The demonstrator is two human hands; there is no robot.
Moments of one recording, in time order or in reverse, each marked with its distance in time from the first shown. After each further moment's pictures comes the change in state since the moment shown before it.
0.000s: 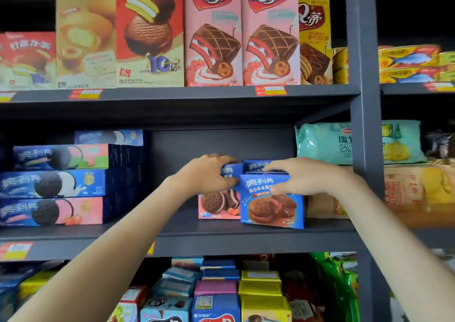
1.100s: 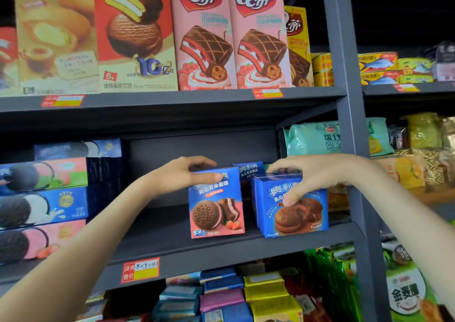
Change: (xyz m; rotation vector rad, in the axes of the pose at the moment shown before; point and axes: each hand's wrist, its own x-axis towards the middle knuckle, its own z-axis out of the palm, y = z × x) left_hand -0.002 -0.056 -0.020 -0.579 -0.137 0.081; right_hand -0.012 0.005 -0.016 0.077 -0.125 0.073
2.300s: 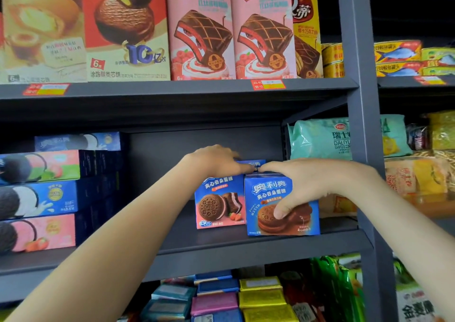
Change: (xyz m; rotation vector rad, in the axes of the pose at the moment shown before) left_hand 0.065 0.055 0.042 0.678 -0.092 -0.134; right_hand 0.016 -0.008 0.012 -0.130 -0.006 -0.024
